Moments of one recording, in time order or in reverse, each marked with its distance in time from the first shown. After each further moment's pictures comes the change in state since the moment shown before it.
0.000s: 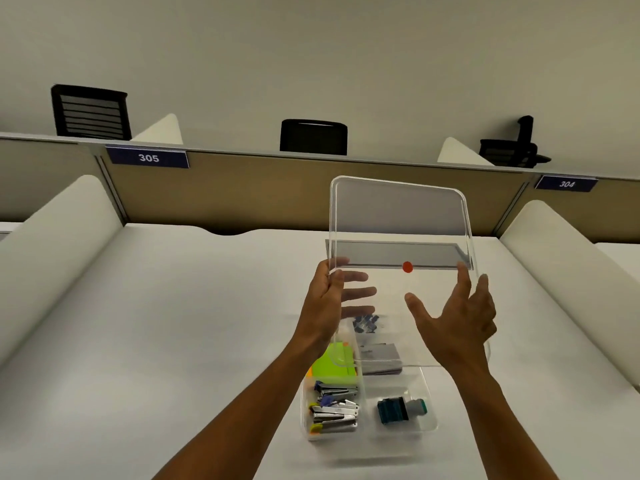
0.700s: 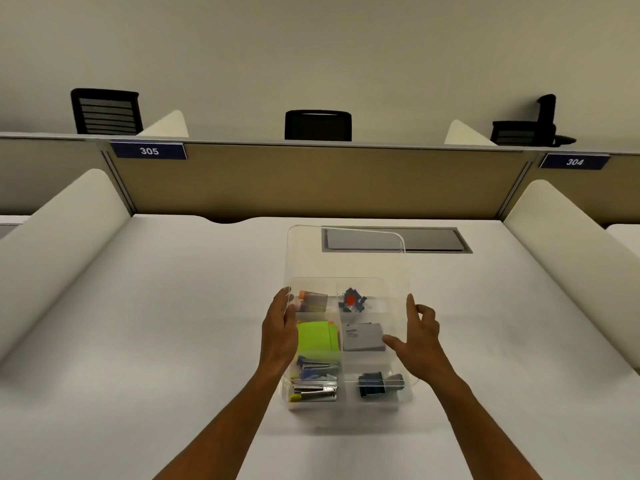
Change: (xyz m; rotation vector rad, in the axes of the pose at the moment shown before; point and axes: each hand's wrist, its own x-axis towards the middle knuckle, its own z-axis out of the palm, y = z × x) left_hand -0.040 -0.107 -0.039 0.608 0.429 -0.024; right_hand -0.021 0.096 0.051 0.105 -0.553 -0.067
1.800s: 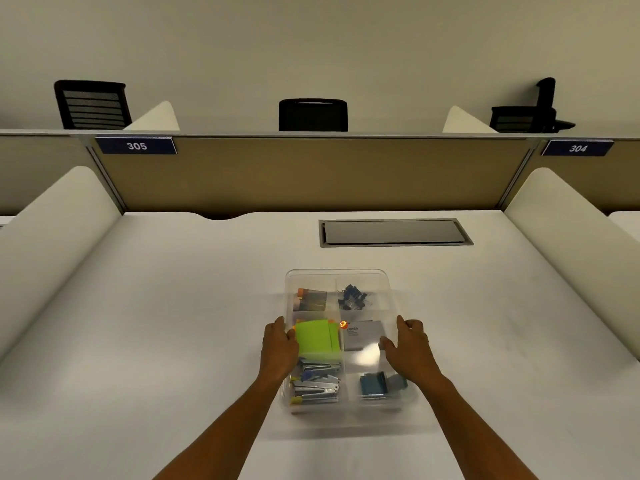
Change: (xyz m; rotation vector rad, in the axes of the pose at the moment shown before) left_hand 0.011 -0.048 0.010 0.361 -0.114 -0.245; right_hand 0.017 0.011 0.034 -0.062 -0.085 0.120
